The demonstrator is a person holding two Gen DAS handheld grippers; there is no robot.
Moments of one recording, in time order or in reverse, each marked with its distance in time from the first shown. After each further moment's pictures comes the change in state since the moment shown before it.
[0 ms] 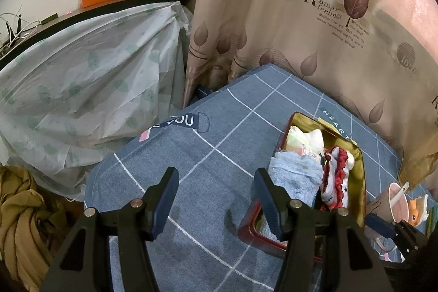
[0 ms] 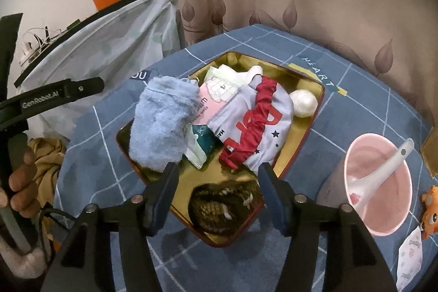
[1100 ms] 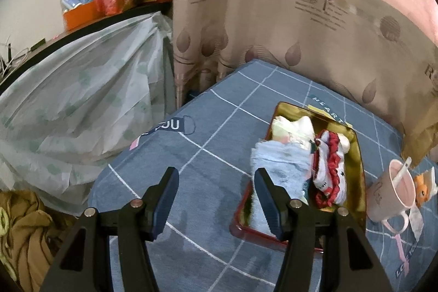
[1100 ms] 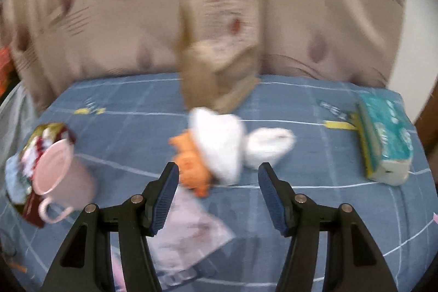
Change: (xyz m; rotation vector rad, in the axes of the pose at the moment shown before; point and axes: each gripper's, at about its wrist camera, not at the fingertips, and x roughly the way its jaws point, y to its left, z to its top) left arm -0.005 -0.028 -0.009 0.128 -0.021 0.010; right arm -0.155 -0.284 -0.112 0.514 -0.148 -0.538
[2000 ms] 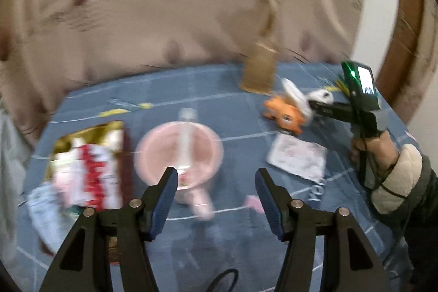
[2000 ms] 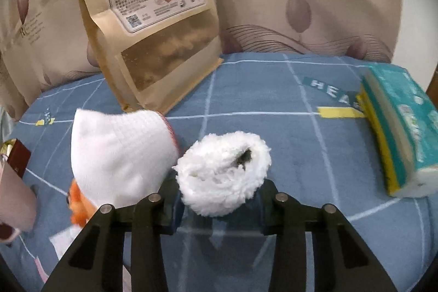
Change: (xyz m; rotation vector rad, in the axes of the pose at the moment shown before) left arm -0.056 -0.274 -0.055 0.586 0.059 -0.512; right arm 0.089 -0.061 -0.007 0.071 0.024 -0.019
